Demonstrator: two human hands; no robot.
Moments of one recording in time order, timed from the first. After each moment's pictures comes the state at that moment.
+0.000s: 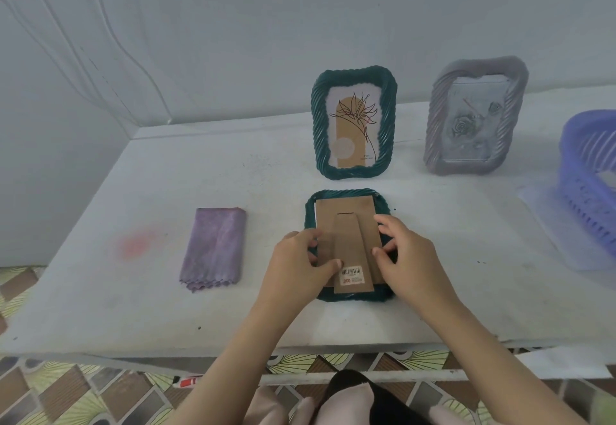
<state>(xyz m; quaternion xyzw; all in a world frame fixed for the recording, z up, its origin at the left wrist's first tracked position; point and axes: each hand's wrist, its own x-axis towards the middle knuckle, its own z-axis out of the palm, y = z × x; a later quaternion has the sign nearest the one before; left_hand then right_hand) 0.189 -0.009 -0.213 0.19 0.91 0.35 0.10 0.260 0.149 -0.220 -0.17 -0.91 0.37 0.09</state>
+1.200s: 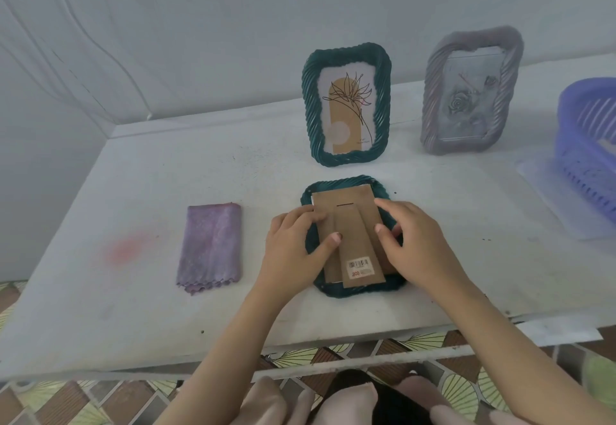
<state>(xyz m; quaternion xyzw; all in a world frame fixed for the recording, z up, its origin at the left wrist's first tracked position) 0.167 -0.020 -0.231 0.29 0.90 0.32 0.05 0.254 0.152 -0.231 -0.15 -0.92 0.32 0.14</state>
